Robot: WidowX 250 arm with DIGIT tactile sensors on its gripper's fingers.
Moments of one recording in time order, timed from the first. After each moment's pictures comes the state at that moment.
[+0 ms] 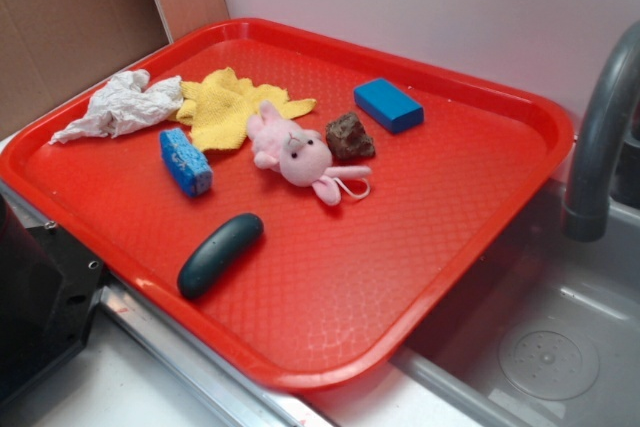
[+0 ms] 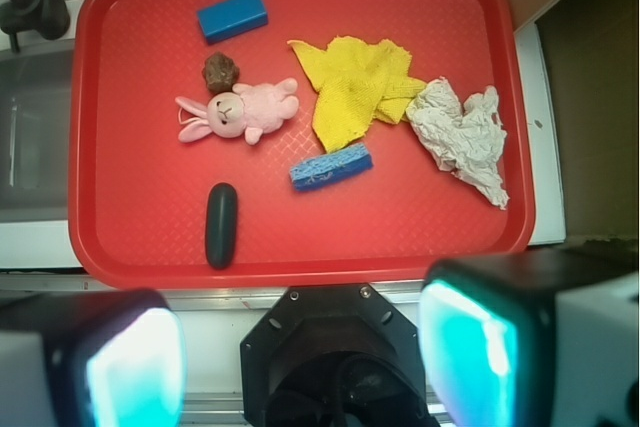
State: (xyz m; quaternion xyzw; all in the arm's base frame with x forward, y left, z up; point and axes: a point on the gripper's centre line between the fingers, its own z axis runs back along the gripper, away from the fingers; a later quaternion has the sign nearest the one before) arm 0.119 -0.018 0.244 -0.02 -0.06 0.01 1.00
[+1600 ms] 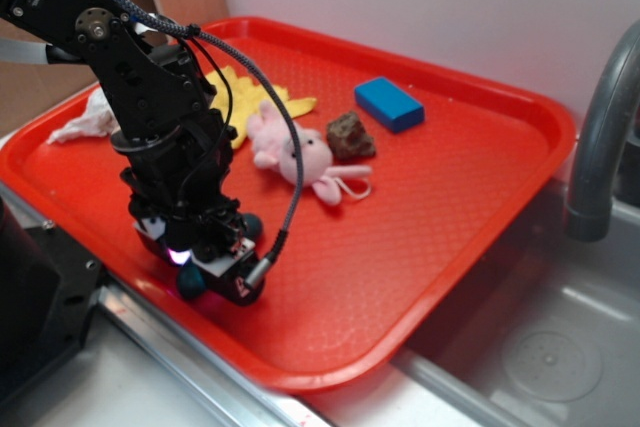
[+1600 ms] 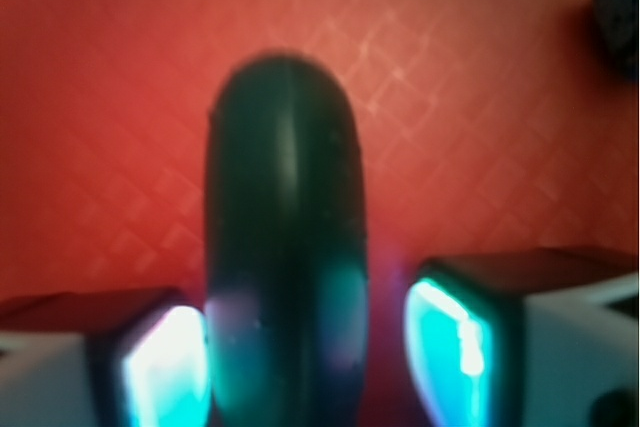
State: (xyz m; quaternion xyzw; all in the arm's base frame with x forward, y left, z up) arm 0.126 -0.095 0.018 -0.07 -0.01 0.04 1.00
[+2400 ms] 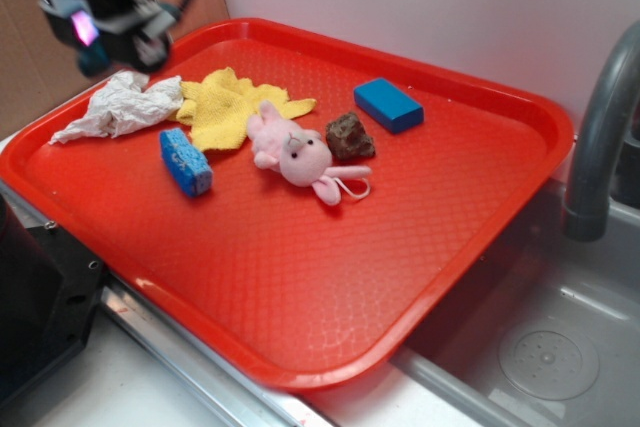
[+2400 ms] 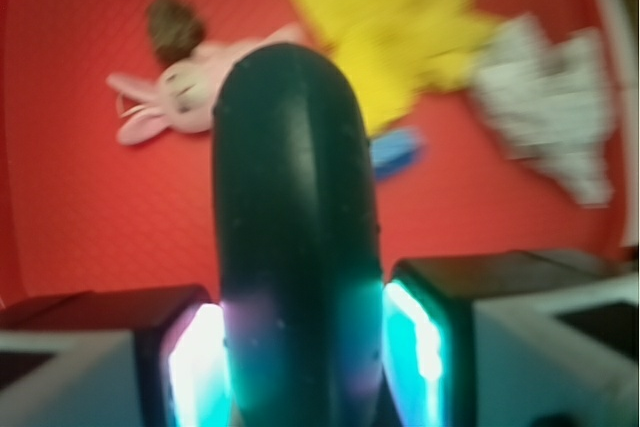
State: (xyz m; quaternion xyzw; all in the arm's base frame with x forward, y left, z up) arm 0.138 -0.006 0.179 0.00 -0.04 0.05 1.00
